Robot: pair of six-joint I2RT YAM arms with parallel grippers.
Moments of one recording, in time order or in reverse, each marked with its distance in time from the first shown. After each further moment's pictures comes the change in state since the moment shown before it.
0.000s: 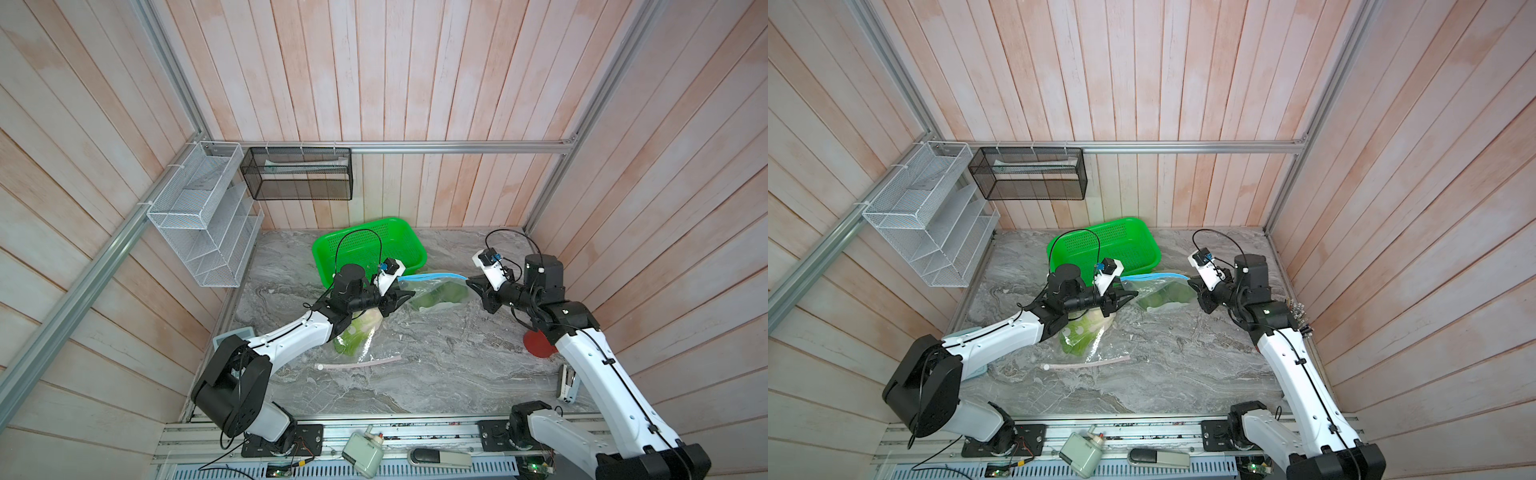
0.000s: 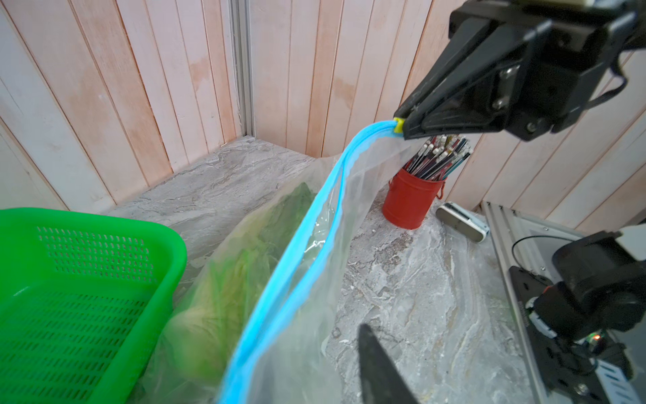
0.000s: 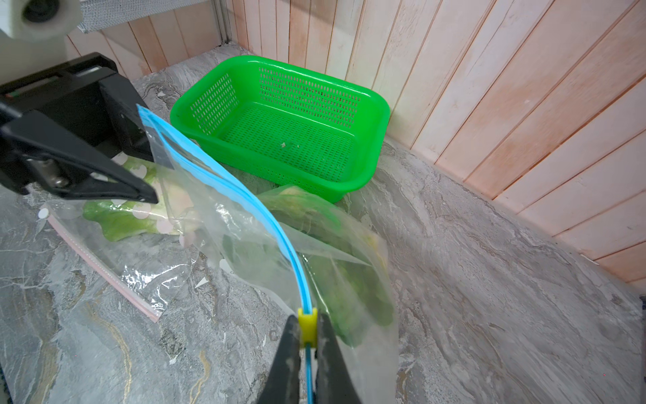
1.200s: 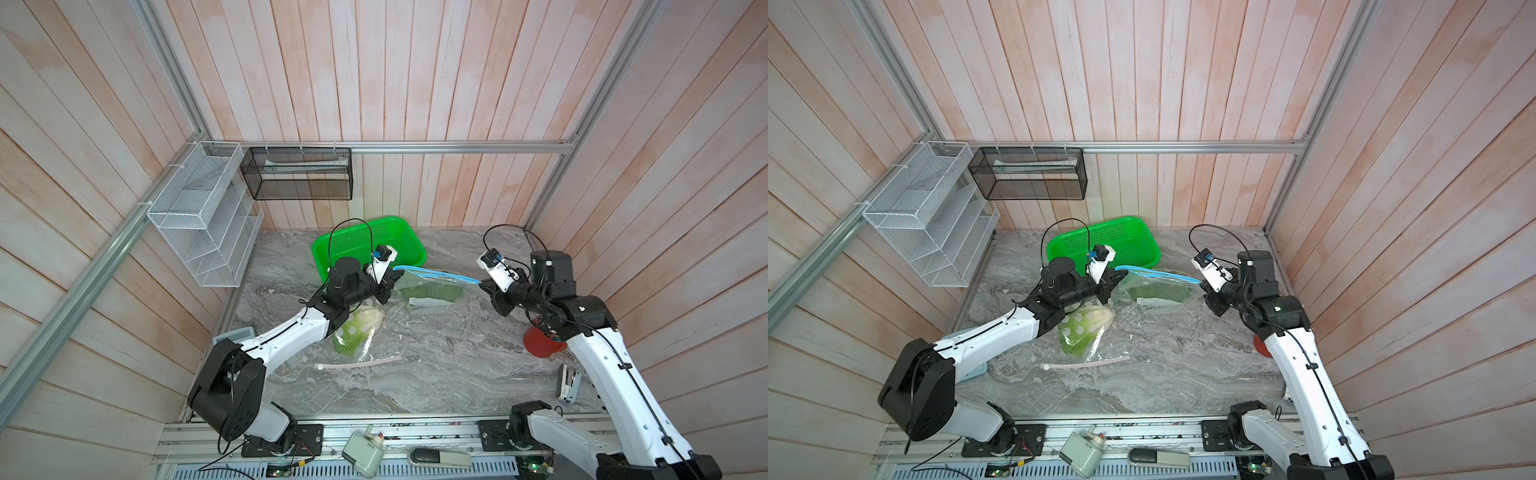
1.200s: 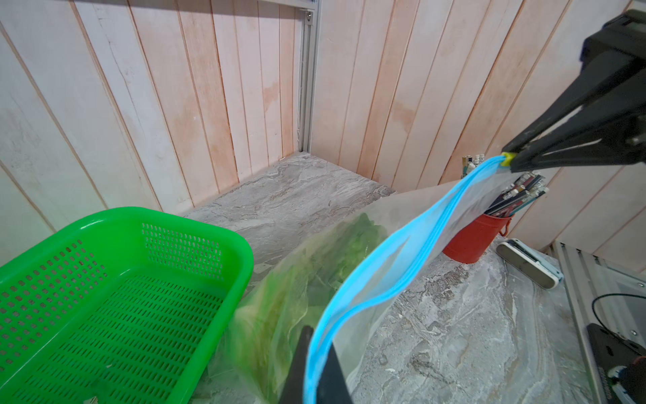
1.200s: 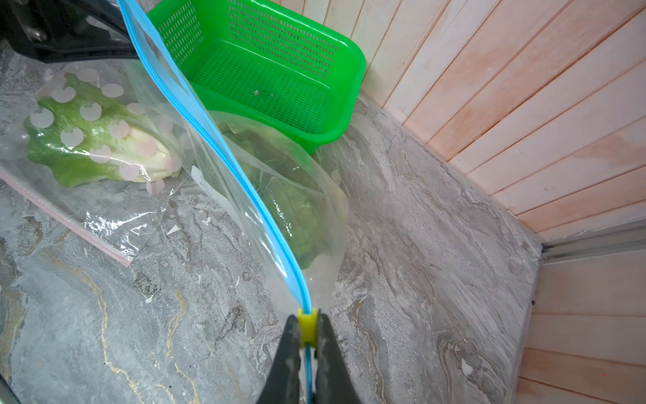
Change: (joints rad) left arm 0.033 -0.034 0.042 -0.032 -0.182 -0.045; right arm 0.008 0.000 0.170 -0.298 0.200 -0.131
